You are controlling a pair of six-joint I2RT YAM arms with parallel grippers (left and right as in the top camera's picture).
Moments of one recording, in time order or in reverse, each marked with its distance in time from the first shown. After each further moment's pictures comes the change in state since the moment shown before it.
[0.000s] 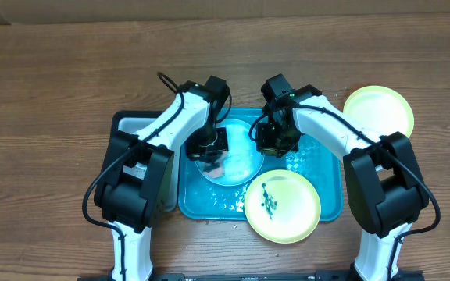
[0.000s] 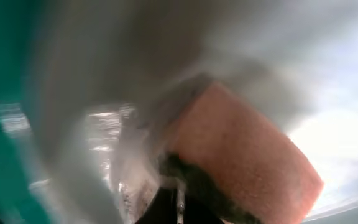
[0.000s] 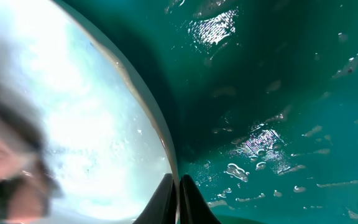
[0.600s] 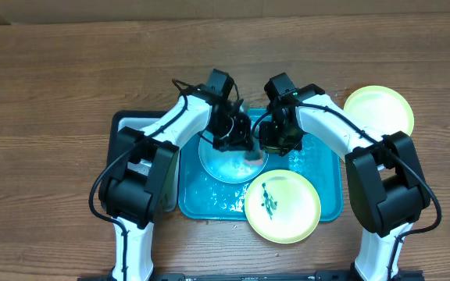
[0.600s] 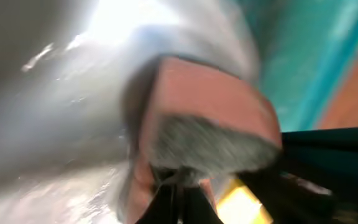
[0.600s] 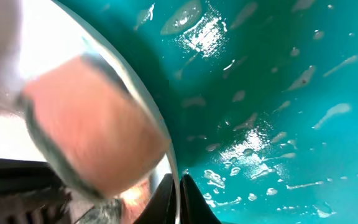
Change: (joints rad) left arm -0.008 0.034 -0.040 0.344 0.517 0.063; right arm -0.014 0.000 0.000 -0.002 0.025 0.000
